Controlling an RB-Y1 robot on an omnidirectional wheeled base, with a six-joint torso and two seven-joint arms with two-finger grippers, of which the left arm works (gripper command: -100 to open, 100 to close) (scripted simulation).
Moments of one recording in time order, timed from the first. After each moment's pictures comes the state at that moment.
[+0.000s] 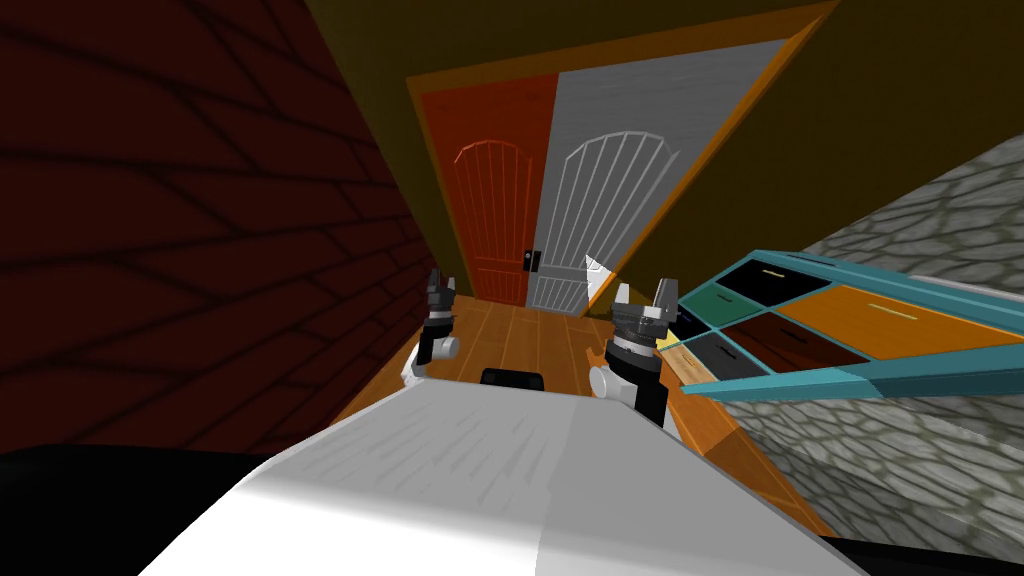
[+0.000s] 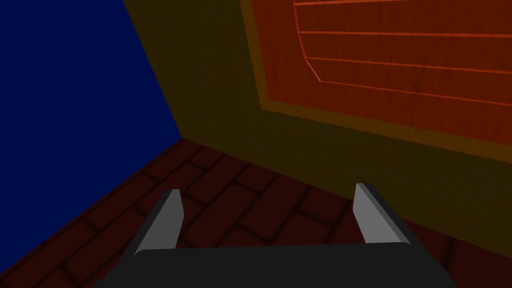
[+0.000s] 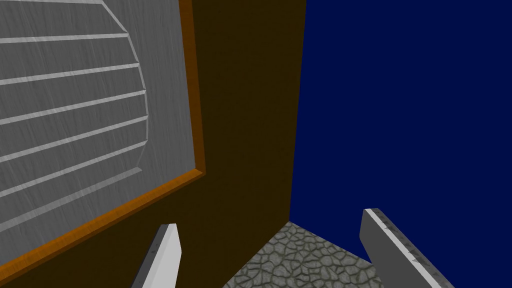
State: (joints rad) arm 0.28 0.07 0.05 -1.93 0.10 -0.56 -0.01
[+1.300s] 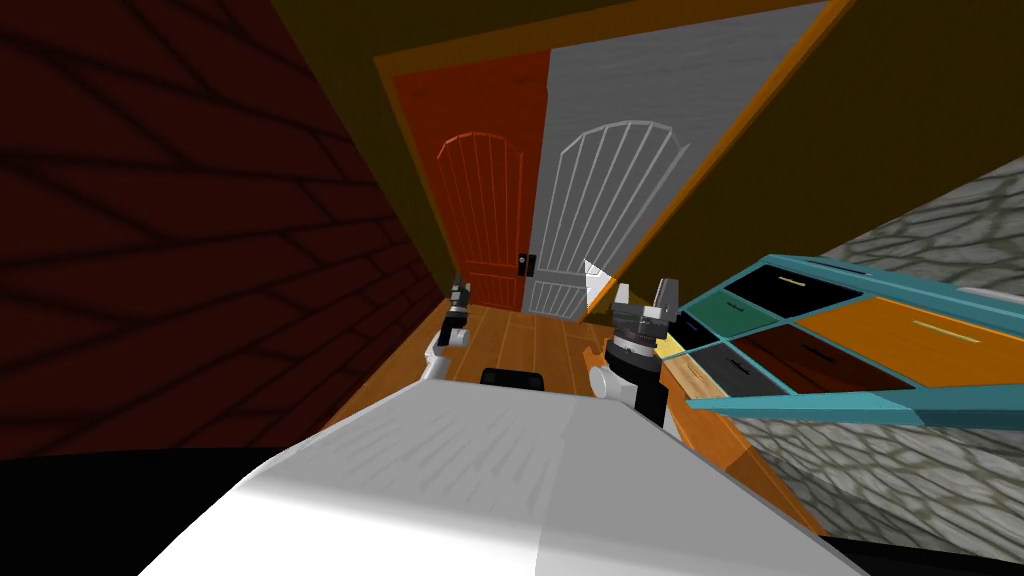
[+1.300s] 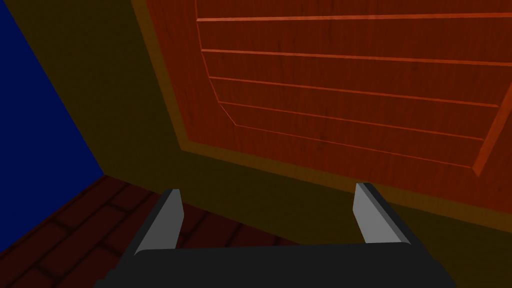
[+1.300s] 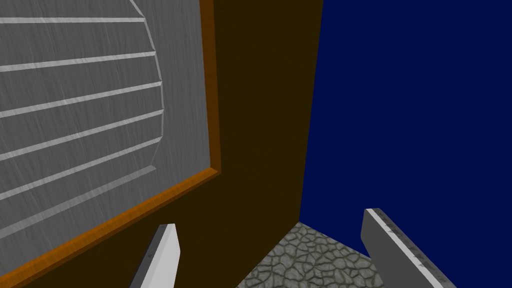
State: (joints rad) arm 0.07 0.09 0.03 -1.57 0.13 -0.54 -0.02
